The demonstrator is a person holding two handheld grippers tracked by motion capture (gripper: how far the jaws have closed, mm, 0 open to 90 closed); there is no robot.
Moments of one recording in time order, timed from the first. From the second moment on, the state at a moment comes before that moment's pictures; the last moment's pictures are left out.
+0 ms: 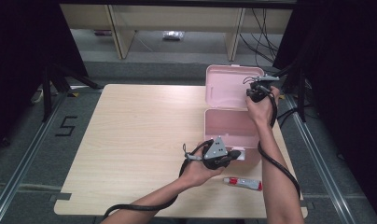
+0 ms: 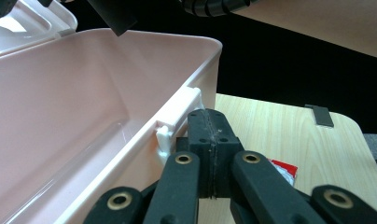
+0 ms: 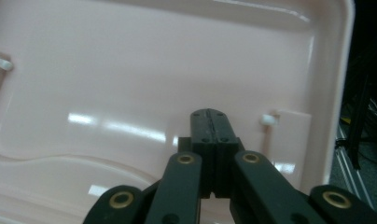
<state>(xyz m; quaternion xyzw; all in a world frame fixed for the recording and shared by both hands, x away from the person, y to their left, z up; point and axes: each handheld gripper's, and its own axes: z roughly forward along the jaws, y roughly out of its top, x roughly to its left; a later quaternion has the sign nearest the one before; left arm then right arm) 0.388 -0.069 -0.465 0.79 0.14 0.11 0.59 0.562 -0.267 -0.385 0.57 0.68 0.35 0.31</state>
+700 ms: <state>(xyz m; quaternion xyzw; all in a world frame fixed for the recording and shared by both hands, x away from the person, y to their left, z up) 0.388 -0.068 -0.463 0.79 0.14 0.11 0.59 0.534 -0.272 -0.375 0.55 0.71 0.35 0.28</state>
